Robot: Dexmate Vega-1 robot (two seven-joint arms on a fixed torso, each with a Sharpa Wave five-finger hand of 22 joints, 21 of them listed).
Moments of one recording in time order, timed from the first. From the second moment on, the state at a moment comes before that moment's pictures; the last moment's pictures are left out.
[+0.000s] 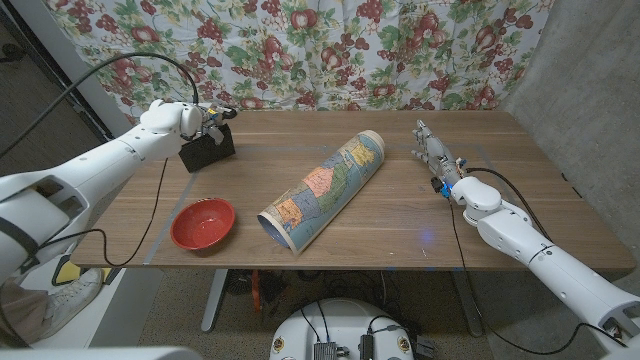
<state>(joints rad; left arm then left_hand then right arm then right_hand) 0.21 0.86 0.88 -1.26 0.73 0.28 -0.44 1.02 0.13 0.63 -0.17 0.22 0.66 0.03 0.36 0.33 0.74 -0.08 0.56 0.53 0.83 -0.10 0.63 0.50 0.67 -0.02 0.88 0.47 -0.88 -0.66 -0.41 -1.50 0.48 0.11 -0.08 0.05 -0.02 0.18 0.05 0.20 0.03 0.01 0.20 0.19 -0.01 0.02 0.21 0.20 -0.08 0.00 0.21 0.22 0.11 0.10 0.19 0.17</state>
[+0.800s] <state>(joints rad) 0.30 0.92 0.81 -1.42 0.72 0.33 -0.42 1.04 0.11 0.64 -0.18 0.22 0.72 0.01 0.40 0.40 0.78 -0.08 0.58 0.55 0.86 -0.10 0.64 0.54 0.65 -0.03 0.99 0.50 -0.90 -0.67 -0.40 -1.51 0.48 0.13 -0.10 0.05 -0.02 0.18 0.05 0.20 0.03 0.01 0.20 0.19 -0.01 0.02 0.21 0.20 -0.08 0.00 0.21 0.22 0.11 0.10 0.19 0.17</state>
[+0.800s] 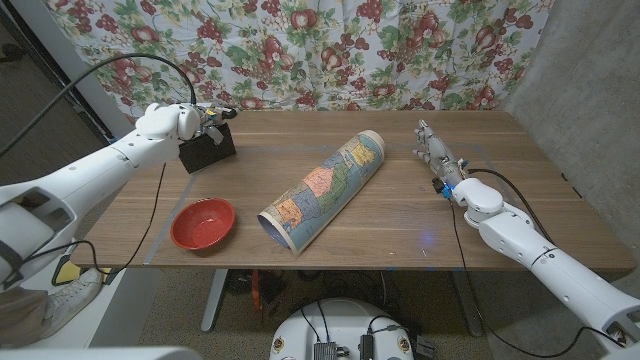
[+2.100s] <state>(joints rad) 0.62 1.07 0.58 -1.87 0.73 0.46 -0.25 1.04 0.11 0.65 -0.19 0.21 0.74 0.00 0.40 0.40 0.78 -0.08 0.58 0.58 0.88 -0.09 0.61 0.58 0.63 -0.05 1.10 0.50 -0.93 -0.68 -0.37 -1.54 0.48 0.13 -0.13 0.05 -0.01 0.18 0.05 0.20 0.03 0.01 0.20 0.19 -0.01 0.02 0.21 0.20 -0.08 0.00 0.21 0.22 0.11 0.10 0.19 0.17</state>
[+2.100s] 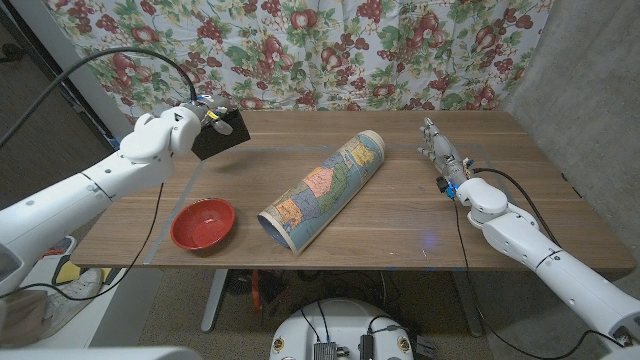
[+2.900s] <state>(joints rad) 0.90 1.20 0.37 -2.07 0.65 0.52 -0.05 1.03 0.12 0.66 -0.19 0.23 0.74 0.00 0.40 0.41 0.79 -0.08 0.58 0.58 0.88 -0.09 0.59 0.59 0.62 -0.06 1.14 0.49 -0.95 -0.68 -0.36 -1.56 0.47 0.14 -0.16 0.05 -0.01 0.18 0.04 0.20 0.03 0.01 0.20 0.19 -0.01 0.02 0.21 0.20 -0.08 0.00 0.21 0.22 0.11 0.10 0.19 0.17</state>
